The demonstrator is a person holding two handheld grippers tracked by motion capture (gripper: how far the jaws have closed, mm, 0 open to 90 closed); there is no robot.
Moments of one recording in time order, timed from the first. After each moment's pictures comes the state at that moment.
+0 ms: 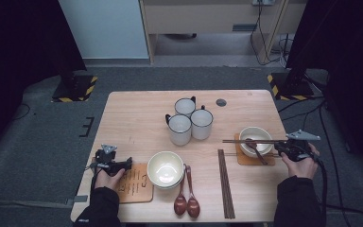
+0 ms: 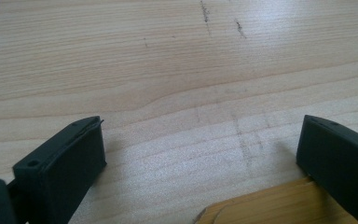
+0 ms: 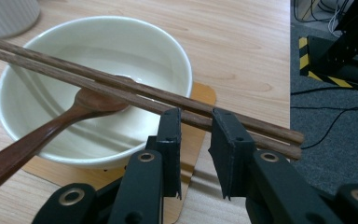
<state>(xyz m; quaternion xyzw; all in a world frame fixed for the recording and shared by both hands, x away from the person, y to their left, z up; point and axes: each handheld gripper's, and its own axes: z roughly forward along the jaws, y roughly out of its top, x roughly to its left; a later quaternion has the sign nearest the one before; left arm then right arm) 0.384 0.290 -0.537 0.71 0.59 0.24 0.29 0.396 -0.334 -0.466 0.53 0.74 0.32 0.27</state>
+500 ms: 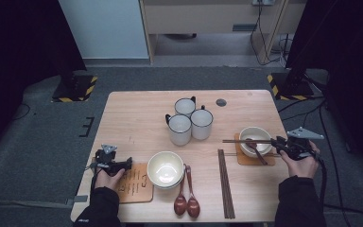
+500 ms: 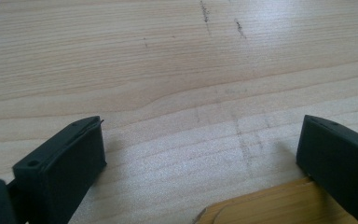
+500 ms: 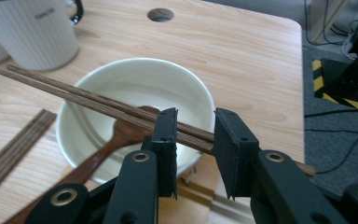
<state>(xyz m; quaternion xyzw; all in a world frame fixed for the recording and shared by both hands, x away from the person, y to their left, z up) 0.384 0.290 -0.537 0.71 0.59 0.24 0.29 0.392 -0.325 -0.448 0.50 0.74 0.37 0.27</state>
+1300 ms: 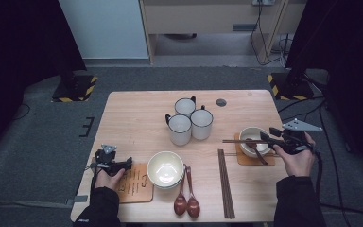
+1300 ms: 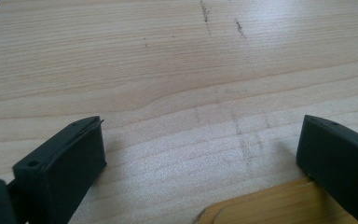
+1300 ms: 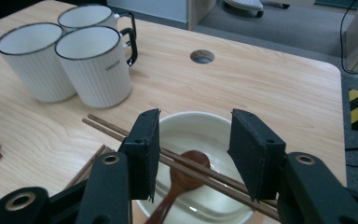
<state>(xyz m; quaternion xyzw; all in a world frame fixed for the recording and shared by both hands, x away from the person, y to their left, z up) 0.384 0.290 -0.537 0.71 0.59 0.24 0.29 0.394 -0.298 -0.411 0.46 0.74 0.42 0.25</state>
